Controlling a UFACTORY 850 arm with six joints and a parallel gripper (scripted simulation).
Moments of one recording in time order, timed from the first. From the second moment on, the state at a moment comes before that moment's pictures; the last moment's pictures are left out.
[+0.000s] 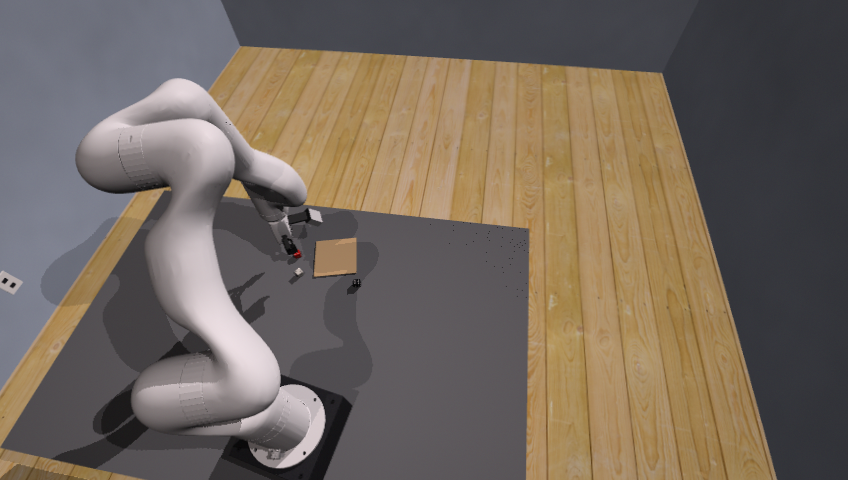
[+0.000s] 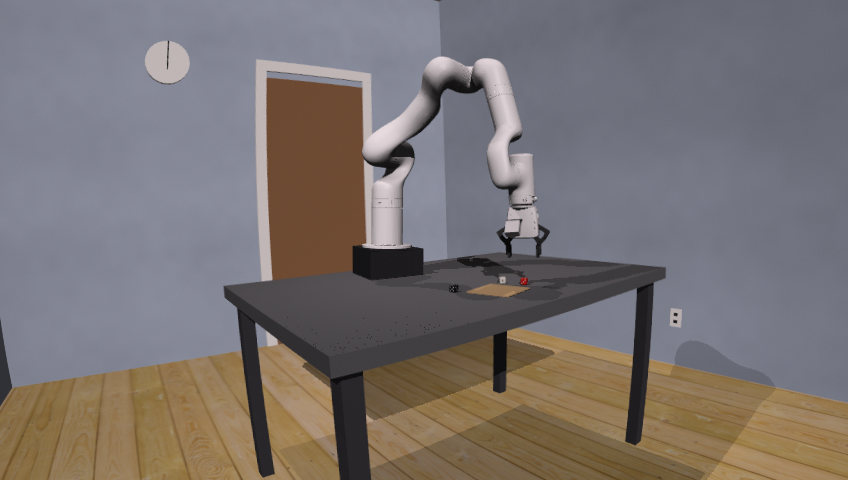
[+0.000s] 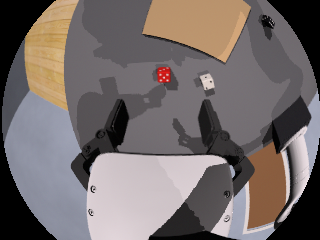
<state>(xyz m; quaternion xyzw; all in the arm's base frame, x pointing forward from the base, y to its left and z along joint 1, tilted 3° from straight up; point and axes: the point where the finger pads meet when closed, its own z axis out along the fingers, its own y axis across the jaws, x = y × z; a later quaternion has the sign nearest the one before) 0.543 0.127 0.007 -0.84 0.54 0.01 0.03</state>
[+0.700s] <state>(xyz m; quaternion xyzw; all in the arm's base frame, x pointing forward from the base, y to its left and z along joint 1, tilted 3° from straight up) 0.544 0.127 0.006 -0.83 0.55 0.01 0.02</state>
